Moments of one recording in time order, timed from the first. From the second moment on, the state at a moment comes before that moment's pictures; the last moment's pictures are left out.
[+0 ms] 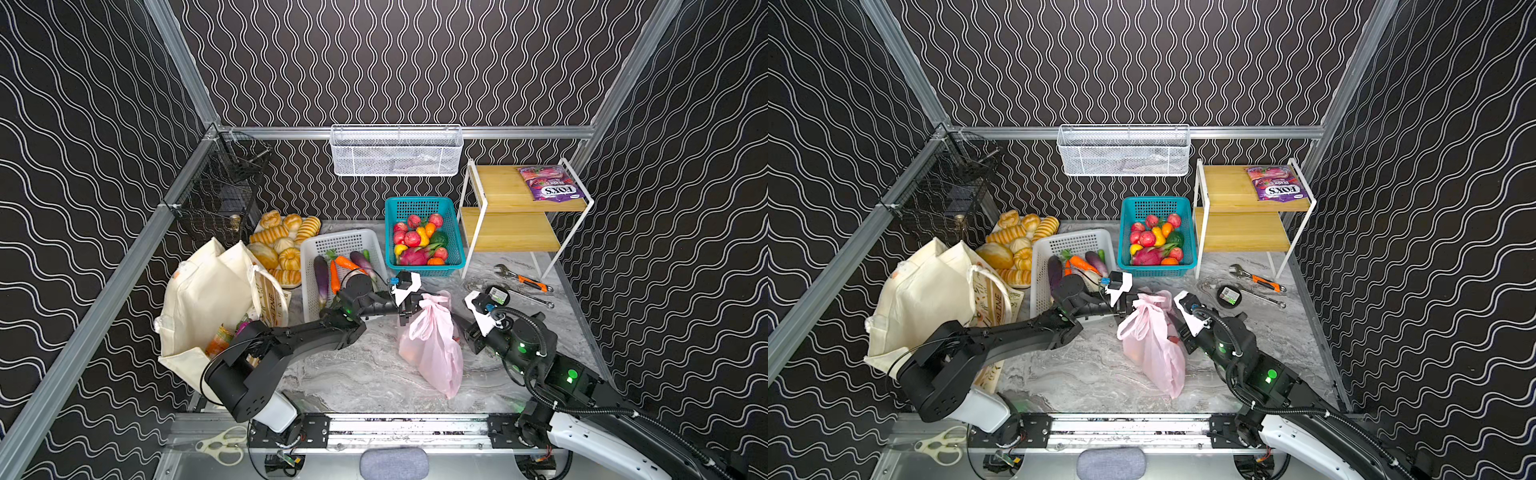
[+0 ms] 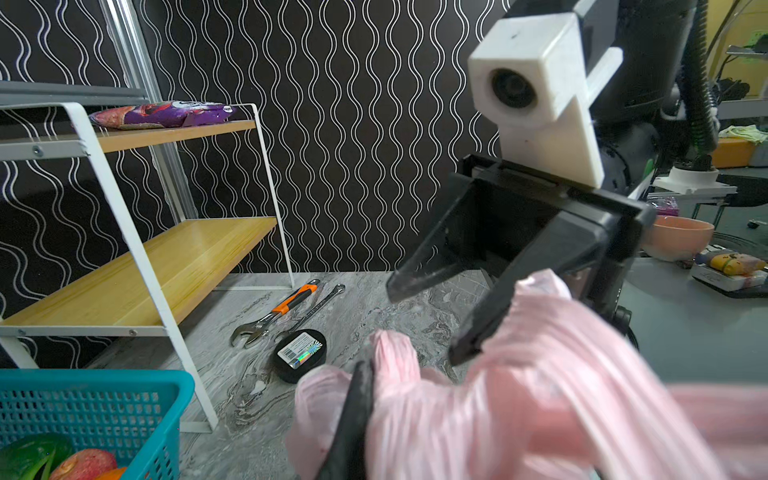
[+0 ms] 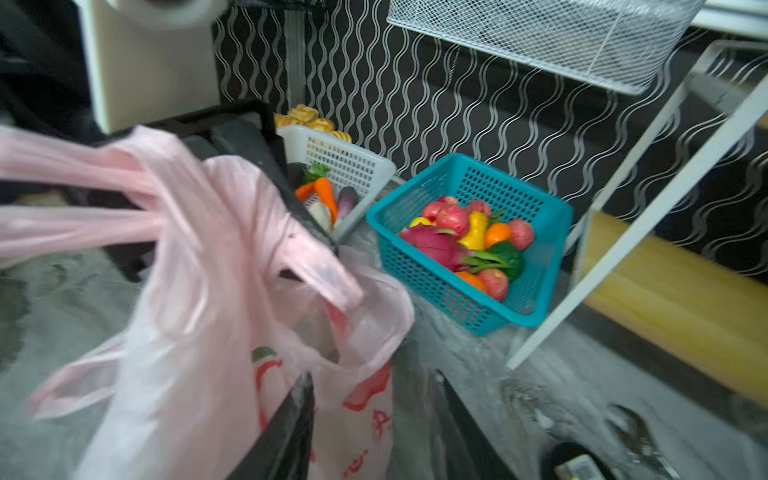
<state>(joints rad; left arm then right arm) -0.71 1.53 0.75 0.92 0.78 -0.02 0.86 0.64 0.60 -0.20 0.22 -0.17</state>
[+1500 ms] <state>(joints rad) -0.71 1.54 0.79 0.91 0.84 -0.08 0.80 0.79 0.69 -0.15 0.06 -0.49</state>
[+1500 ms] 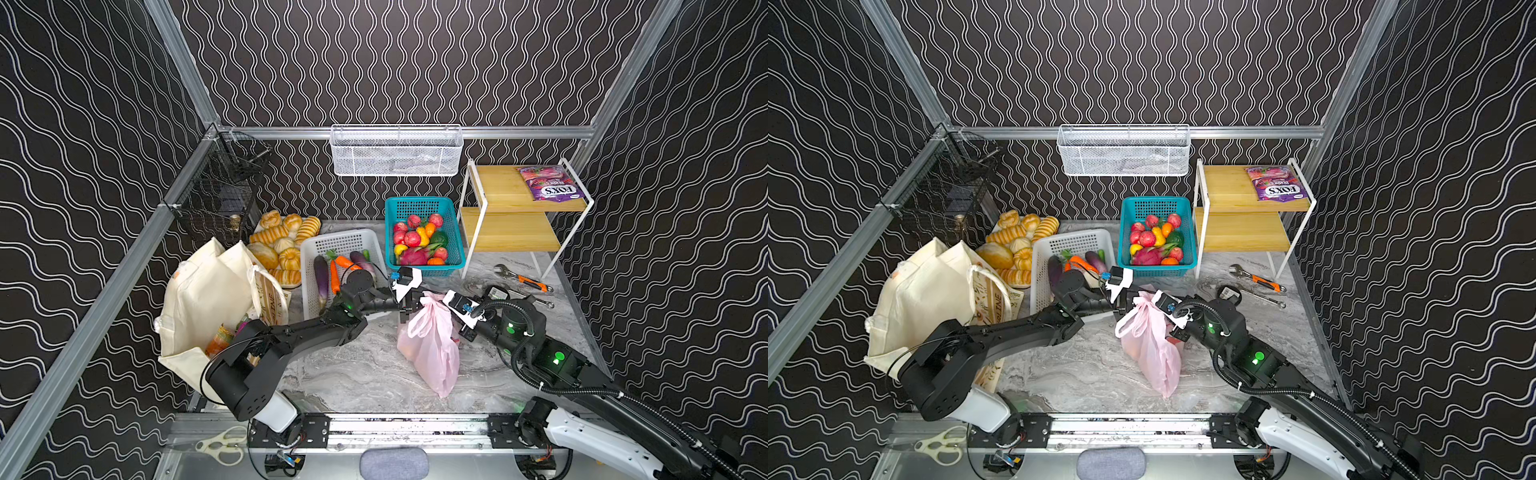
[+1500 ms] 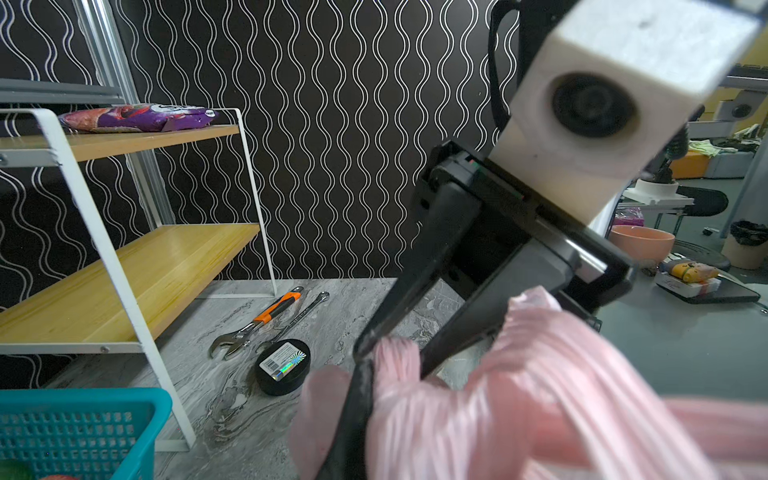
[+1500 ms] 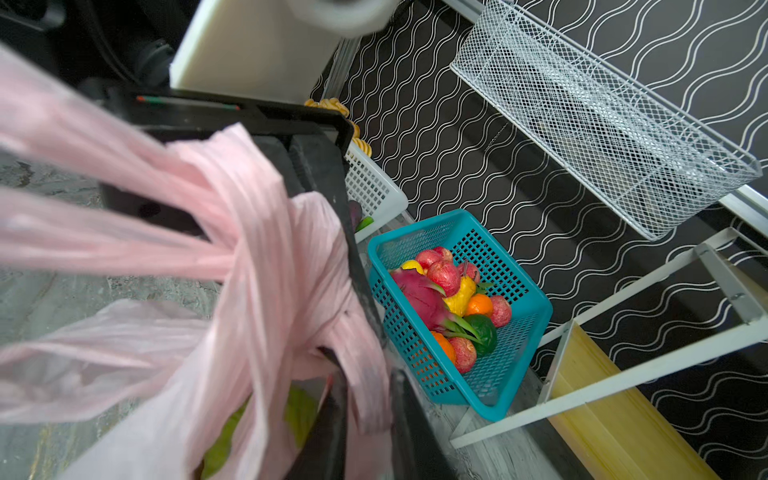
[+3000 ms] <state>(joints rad) -0.83 1.24 1.11 -0.39 0.63 -0.39 0.80 0.87 0.73 -0.11 0.32 -0.05</state>
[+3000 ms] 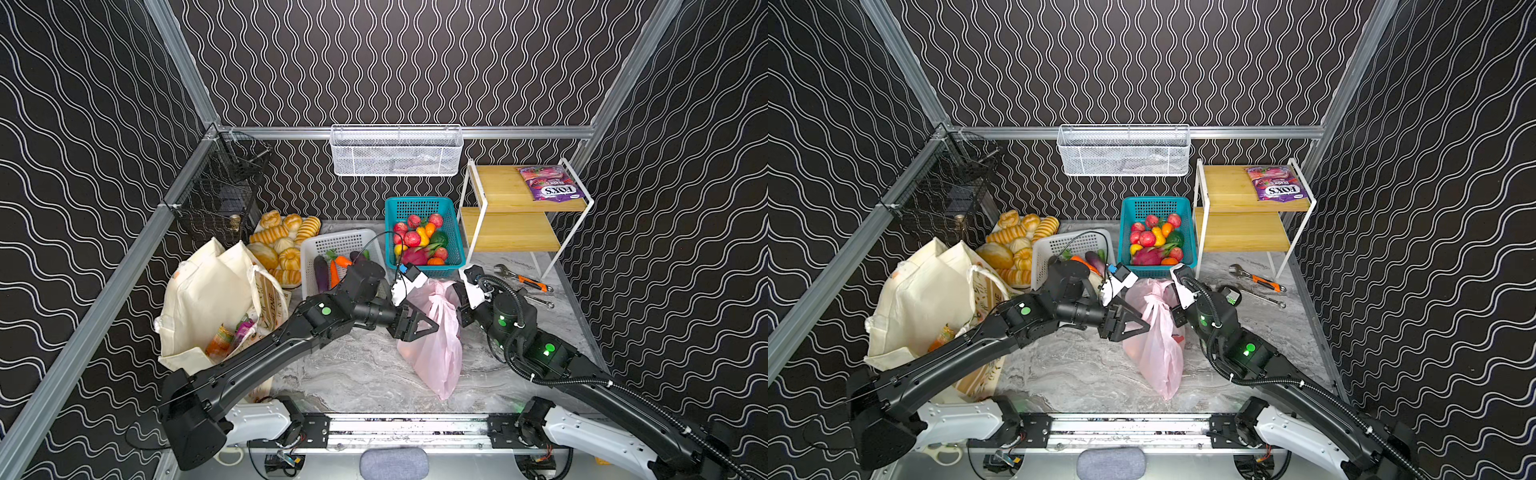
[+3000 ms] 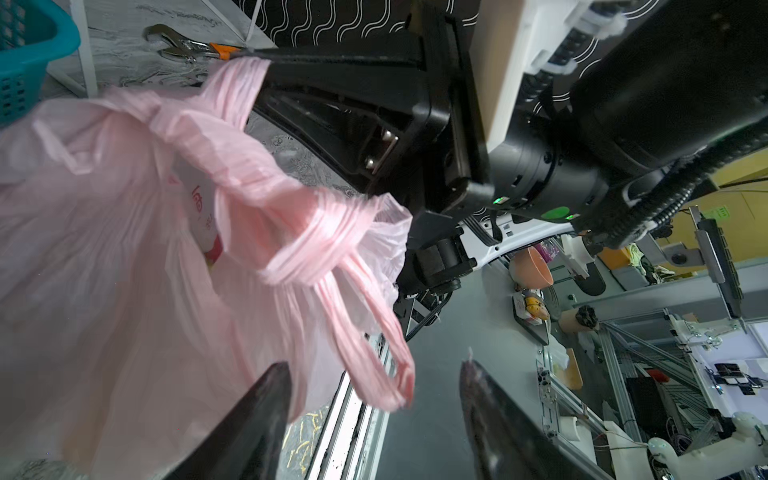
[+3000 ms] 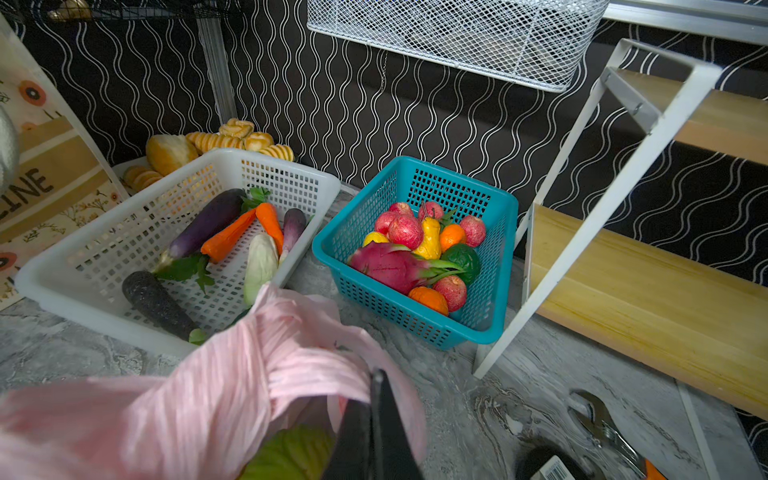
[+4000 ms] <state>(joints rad) -0.64 1.14 0.92 -0.74 0.19 -0.38 0.33 0.82 0.64 -0.48 0.30 0.48</state>
